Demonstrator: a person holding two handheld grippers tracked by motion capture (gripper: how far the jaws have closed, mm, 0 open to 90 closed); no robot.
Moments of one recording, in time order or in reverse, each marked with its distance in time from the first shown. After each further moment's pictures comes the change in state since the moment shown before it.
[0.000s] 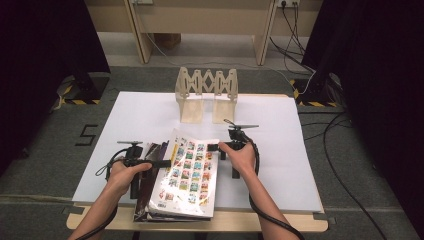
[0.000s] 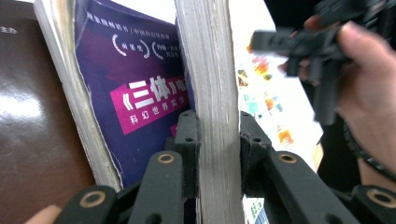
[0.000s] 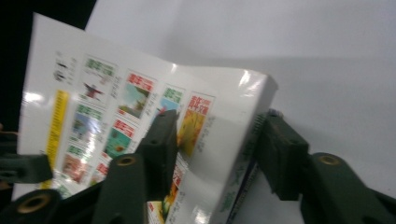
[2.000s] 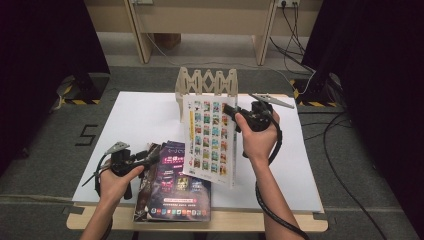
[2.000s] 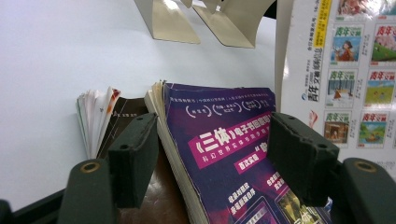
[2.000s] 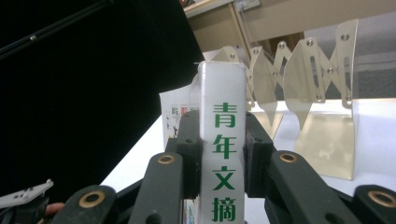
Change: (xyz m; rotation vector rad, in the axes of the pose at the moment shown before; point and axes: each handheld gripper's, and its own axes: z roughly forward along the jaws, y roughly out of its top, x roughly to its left) left arm -0.011 -0.015 -0.033 -0.296 0.268 0.259; right arm 0.088 0.033 -0.128 -0.515 -0.034 -0.250
